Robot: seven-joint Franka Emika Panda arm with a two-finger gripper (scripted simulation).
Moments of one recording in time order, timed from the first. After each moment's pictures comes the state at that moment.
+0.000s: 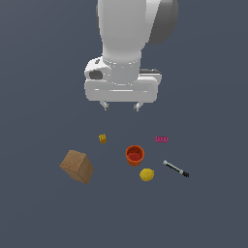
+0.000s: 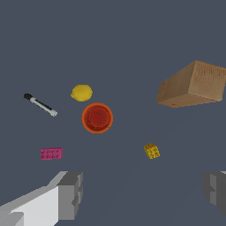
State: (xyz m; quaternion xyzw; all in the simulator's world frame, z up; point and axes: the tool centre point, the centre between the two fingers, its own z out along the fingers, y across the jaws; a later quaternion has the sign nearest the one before) arm 0.007 -0.008 0.318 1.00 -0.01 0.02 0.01
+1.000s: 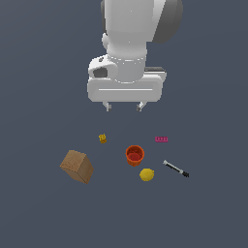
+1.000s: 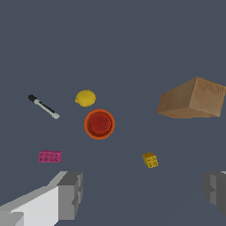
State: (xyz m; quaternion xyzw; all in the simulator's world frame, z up) arm 0.017 0.001 0.325 1.00 0.02 0.04 0.02
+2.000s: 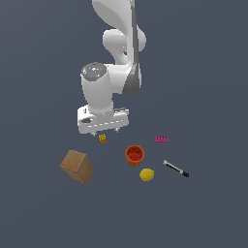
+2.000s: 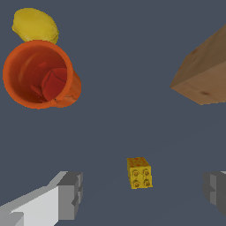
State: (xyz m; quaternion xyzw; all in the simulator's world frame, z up) arm -0.018 -0.082 0.144 0.99 0.12 0.01 0.00
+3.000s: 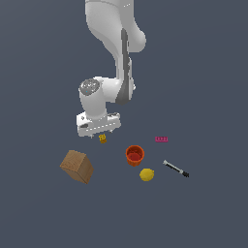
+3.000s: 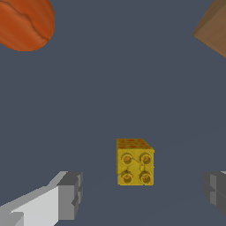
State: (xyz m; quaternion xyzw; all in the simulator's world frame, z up) arm -0.059 -0.115 0.071 0.99 0.16 0.00 0.00
